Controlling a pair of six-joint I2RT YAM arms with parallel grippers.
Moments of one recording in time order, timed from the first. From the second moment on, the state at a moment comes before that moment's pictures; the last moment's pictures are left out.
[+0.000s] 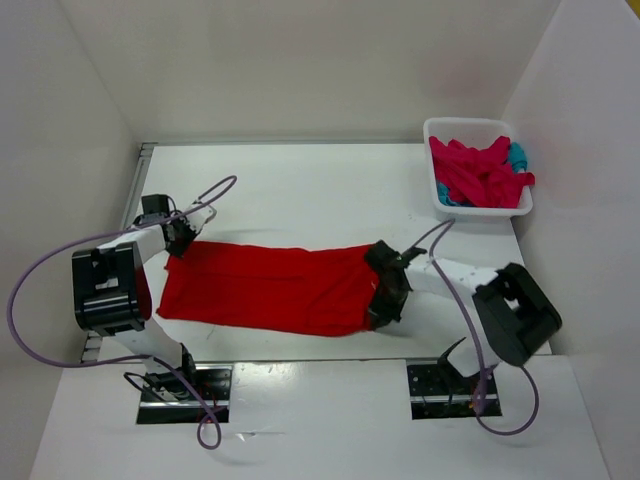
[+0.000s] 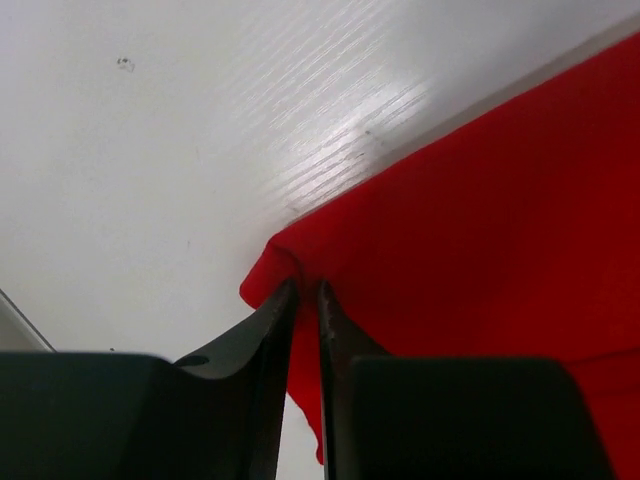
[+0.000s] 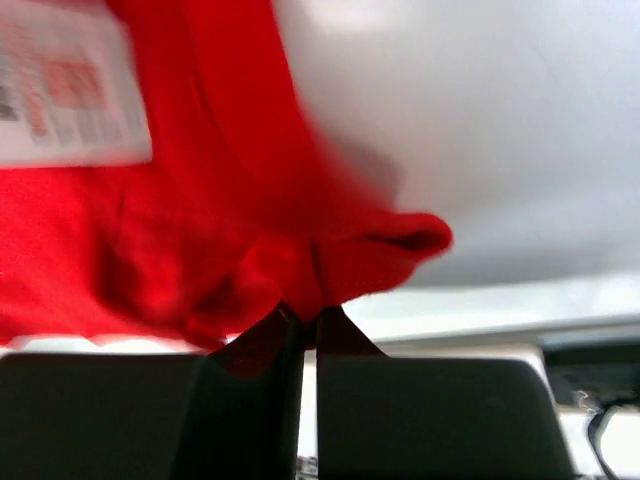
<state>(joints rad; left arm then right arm) 0.23 1.66 0.89 -0.23 0.20 0.87 0.65 1.41 0.66 -0.75 -0.12 1.15</state>
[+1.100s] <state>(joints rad) 0.27 1.46 0.83 -0.67 0.13 0.79 0.32 2.79 2.89 -0.98 0.25 0.48</state>
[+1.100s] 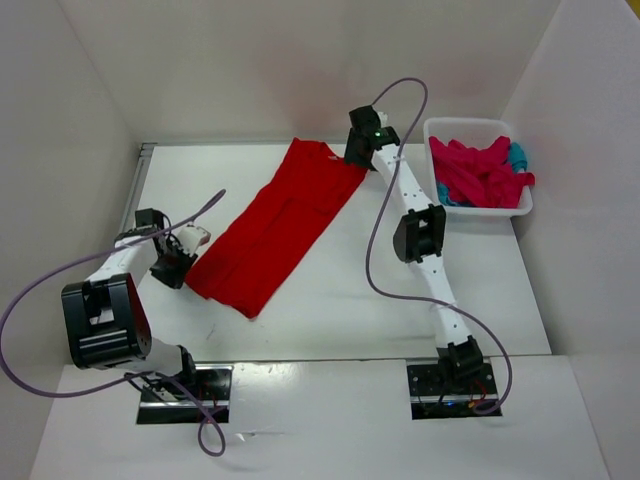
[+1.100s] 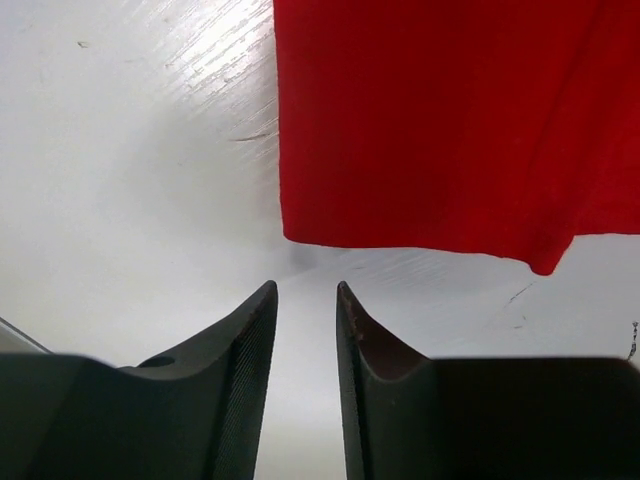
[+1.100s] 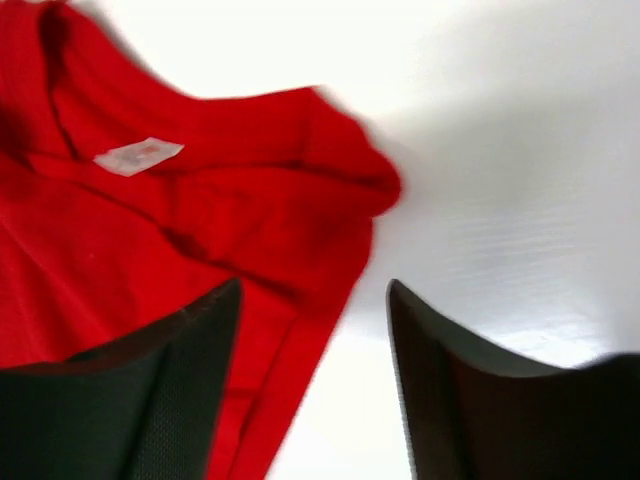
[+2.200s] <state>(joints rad) 0.43 1.28 1.00 -0.78 0.39 0.61 1.03 1.58 1.30 -0.65 0.19 0.99</state>
